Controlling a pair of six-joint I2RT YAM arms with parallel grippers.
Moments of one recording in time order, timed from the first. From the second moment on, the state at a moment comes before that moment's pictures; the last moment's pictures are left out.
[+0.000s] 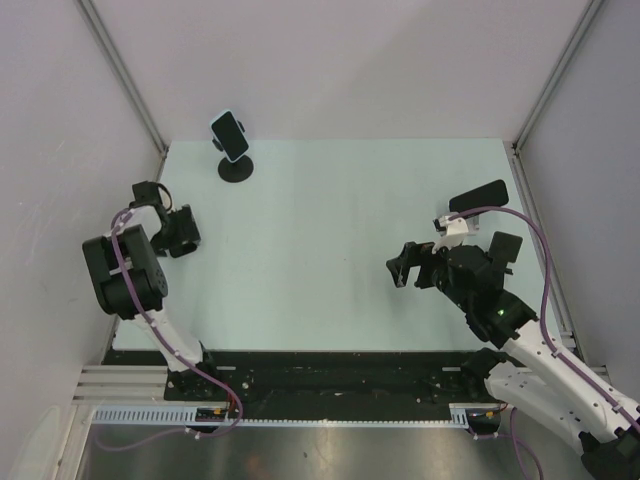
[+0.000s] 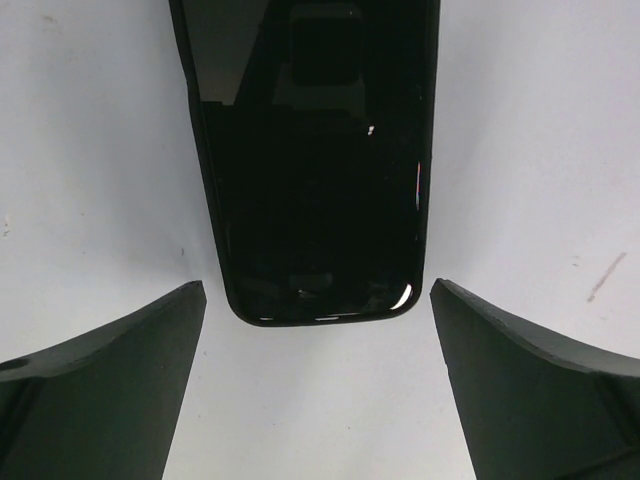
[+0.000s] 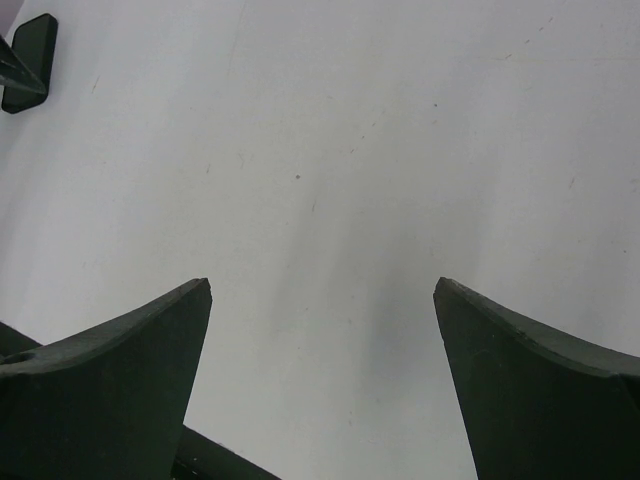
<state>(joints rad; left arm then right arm) 0.36 1.82 1.18 -0.47 0.04 -0.03 0.64 0.70 0.62 -0.29 0.14 0.40</state>
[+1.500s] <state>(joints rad) 0.20 1.58 1.14 -0.45 -0.19 -0.08 0.58 0.67 0.68 -0.36 0.14 0.39</state>
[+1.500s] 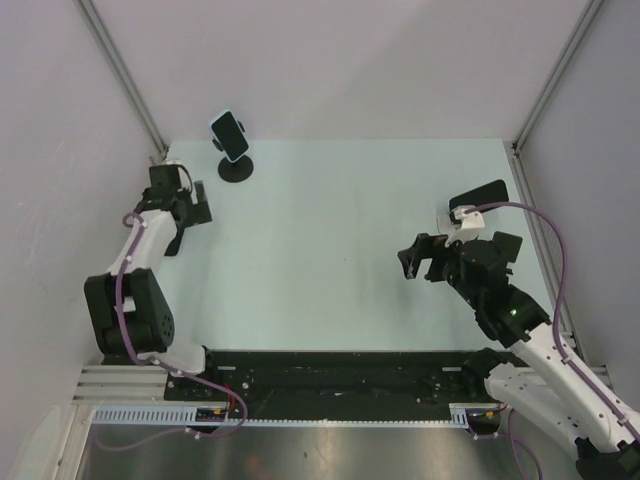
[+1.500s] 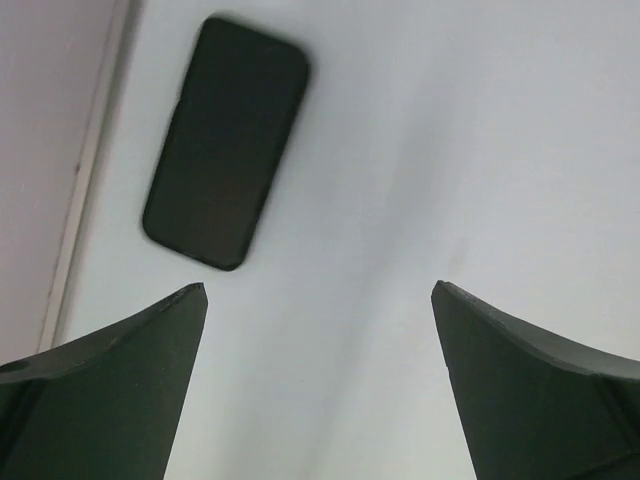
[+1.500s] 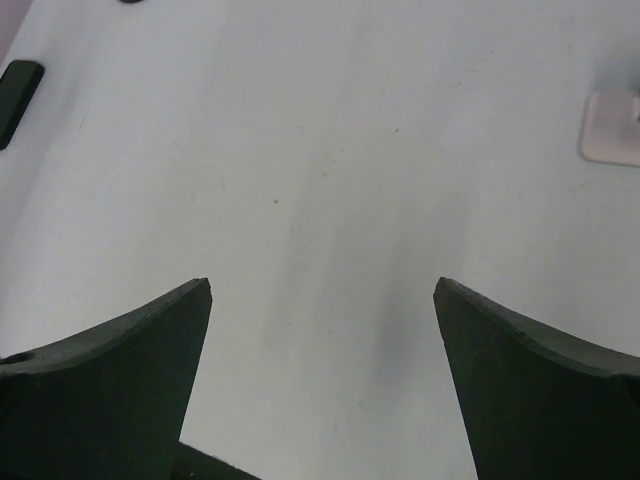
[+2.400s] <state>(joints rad) -0.39 1.06 0.93 -0.44 0.01 -0.07 -0.05 0.92 0.84 -0.54 0.31 0.41</state>
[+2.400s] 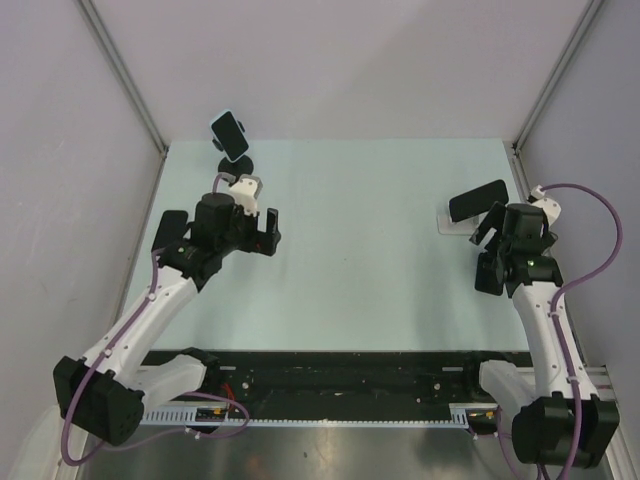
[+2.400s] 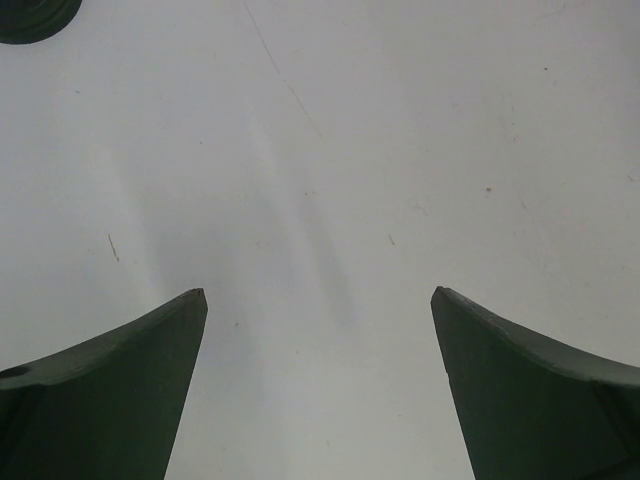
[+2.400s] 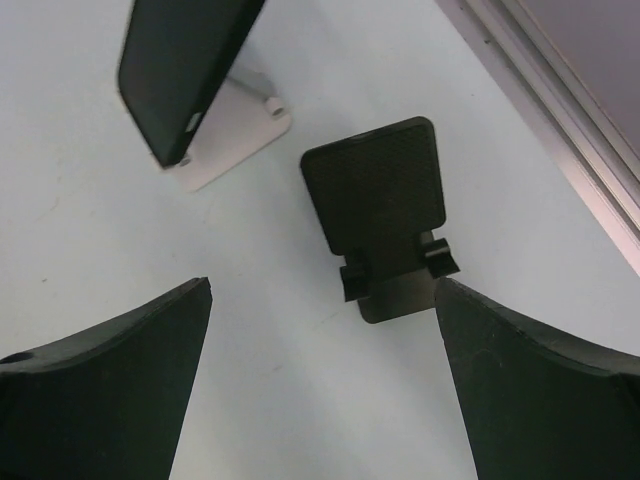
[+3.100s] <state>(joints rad) -0.43 1.02 0.92 -0.43 0.04 -0.08 -0.26 1.21 0.82 -0.36 0.19 0.37</state>
